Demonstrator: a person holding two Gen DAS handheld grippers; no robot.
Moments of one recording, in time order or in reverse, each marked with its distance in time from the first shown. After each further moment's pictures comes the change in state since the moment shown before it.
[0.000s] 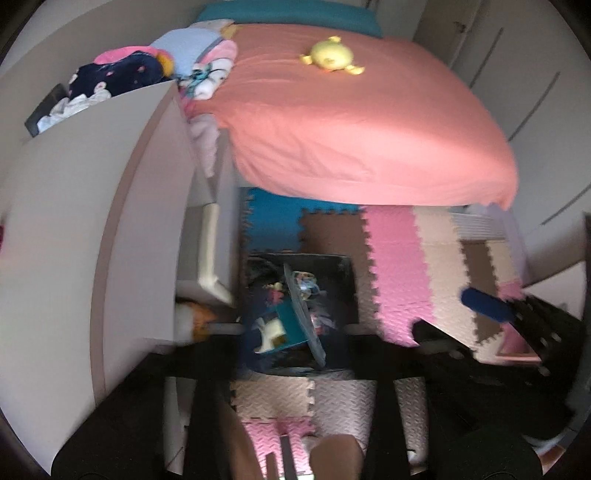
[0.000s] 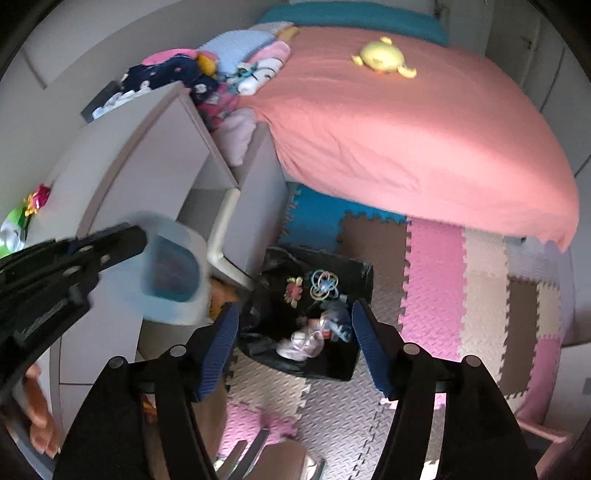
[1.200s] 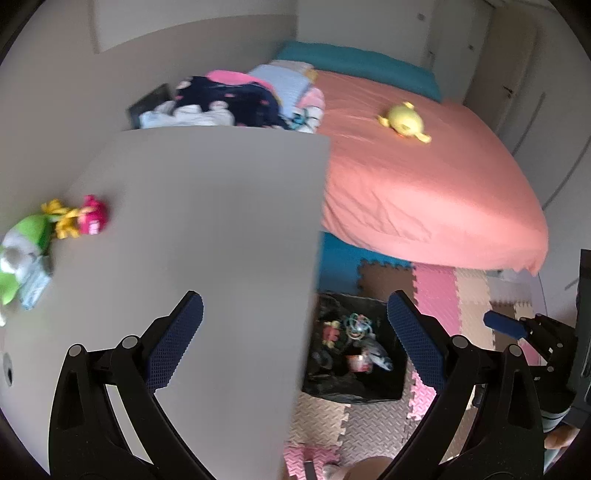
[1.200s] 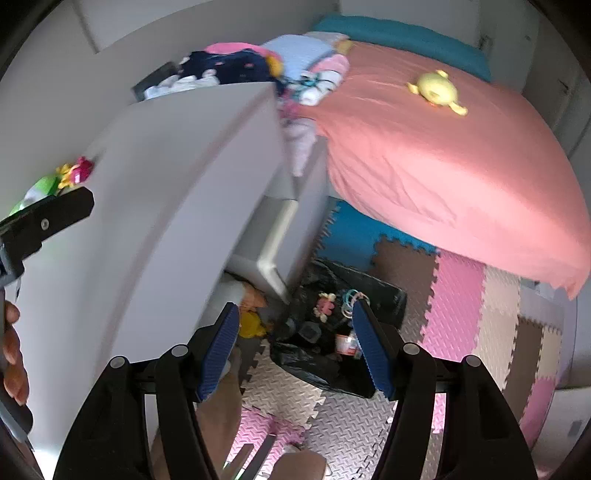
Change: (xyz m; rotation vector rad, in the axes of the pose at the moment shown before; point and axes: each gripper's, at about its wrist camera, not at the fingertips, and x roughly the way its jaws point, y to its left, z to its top) left arm -0.107 0.154 -0.028 -0.173 -0.185 0.122; right arm -0.026 0.127 0.014 -0.213 -0.047 0.031
